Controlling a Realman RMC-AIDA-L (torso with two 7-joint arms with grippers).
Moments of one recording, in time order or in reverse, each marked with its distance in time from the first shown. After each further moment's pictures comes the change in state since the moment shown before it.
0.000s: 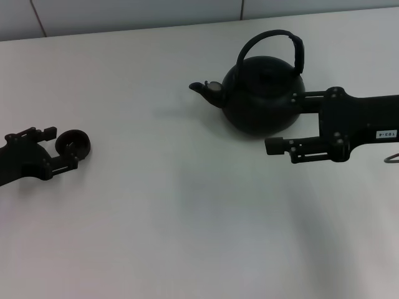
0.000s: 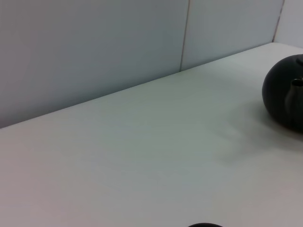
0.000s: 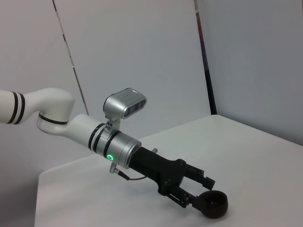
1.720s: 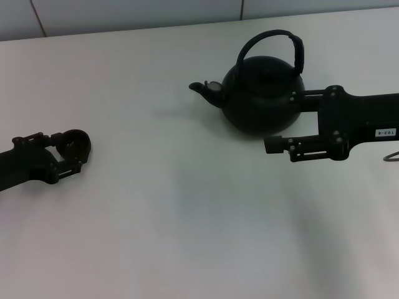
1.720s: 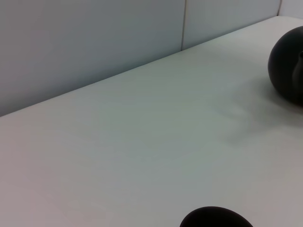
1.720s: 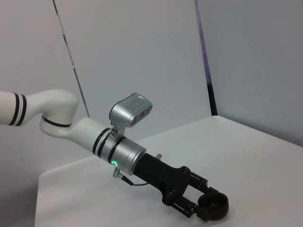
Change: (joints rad) left arm -0.002 -0.002 0.093 0.000 -0.006 -0.090 -0.001; right arm 0.005 0.000 0.001 0.001 0.000 0.001 0.001
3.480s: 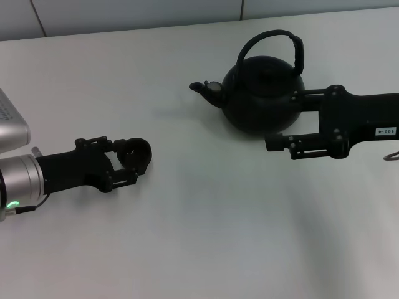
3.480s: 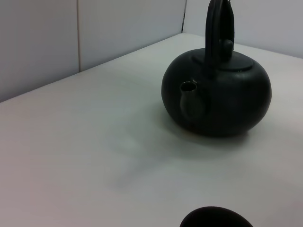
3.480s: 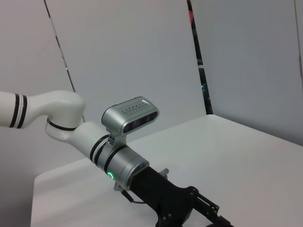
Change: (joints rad) left arm -0.061 -0.008 0.205 -0.033 -0.104 0.081 -0.009; right arm -0.004 0.000 0.000 0.000 0.000 0.011 0.016
